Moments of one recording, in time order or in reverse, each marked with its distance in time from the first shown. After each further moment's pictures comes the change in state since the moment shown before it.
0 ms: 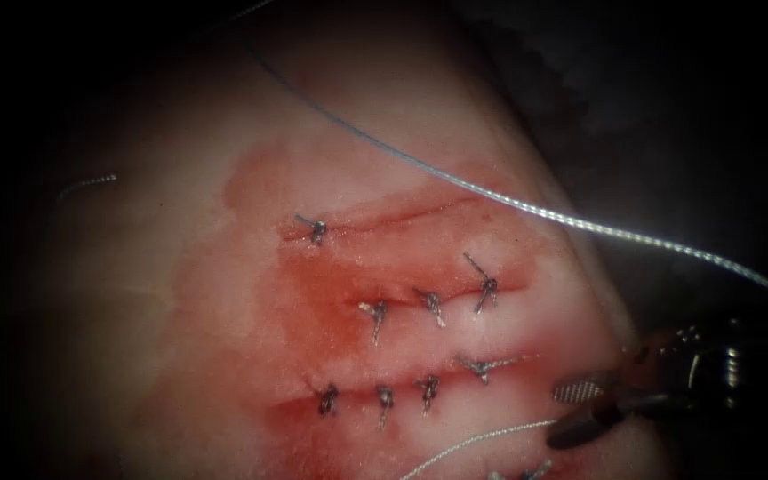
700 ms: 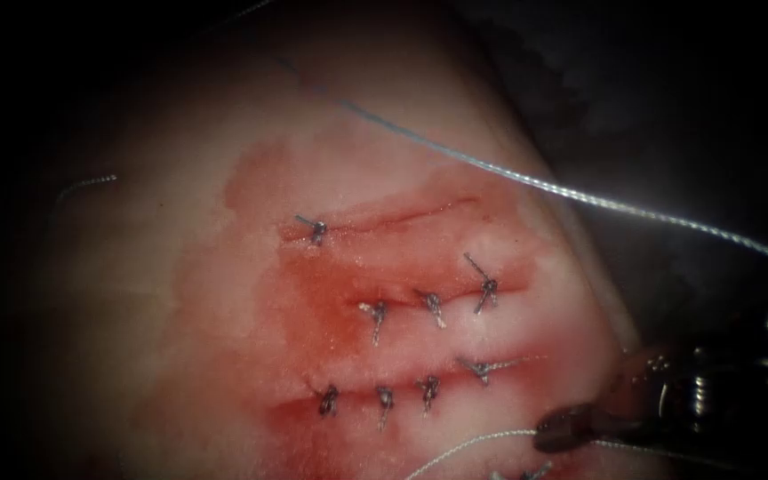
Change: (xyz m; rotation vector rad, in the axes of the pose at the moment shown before) right arm 0.001 0.001 0.002 -0.006 0.060 -0.001; left arm 0.000 0.000 0.000 0.008 0.014 -0.026
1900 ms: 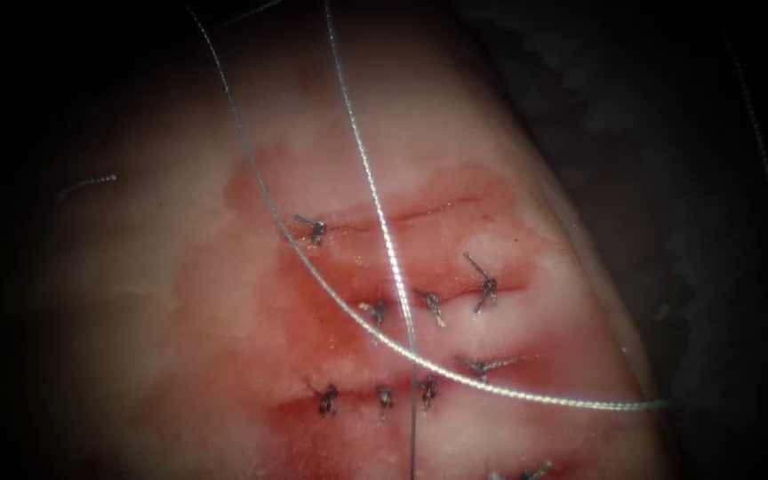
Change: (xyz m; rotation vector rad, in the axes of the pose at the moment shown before) right arm -0.026 -0.022 -0.024 0.669 -0.650 0.248; left arm 0.006 -0.001 0.001 0.010 0.179 0.003
